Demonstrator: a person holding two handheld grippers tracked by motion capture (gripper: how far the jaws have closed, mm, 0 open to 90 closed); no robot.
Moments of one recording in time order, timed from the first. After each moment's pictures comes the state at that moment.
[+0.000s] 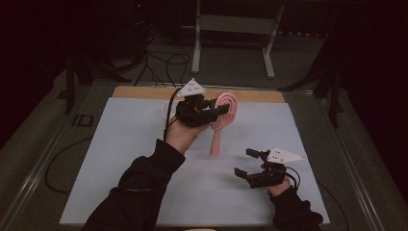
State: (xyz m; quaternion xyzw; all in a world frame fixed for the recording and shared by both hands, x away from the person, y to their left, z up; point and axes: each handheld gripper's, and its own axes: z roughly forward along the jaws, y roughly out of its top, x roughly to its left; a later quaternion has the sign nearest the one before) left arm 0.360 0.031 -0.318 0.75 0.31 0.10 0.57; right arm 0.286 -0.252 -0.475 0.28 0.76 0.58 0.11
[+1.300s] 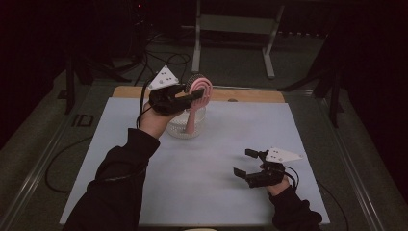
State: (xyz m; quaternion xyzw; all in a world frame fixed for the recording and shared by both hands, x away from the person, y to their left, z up) left arm 0.382 0.092 -0.306 0.75 0.25 0.21 0.58; right arm 0.288 -0.250 -0.476 0.28 0.76 0.57 0.10
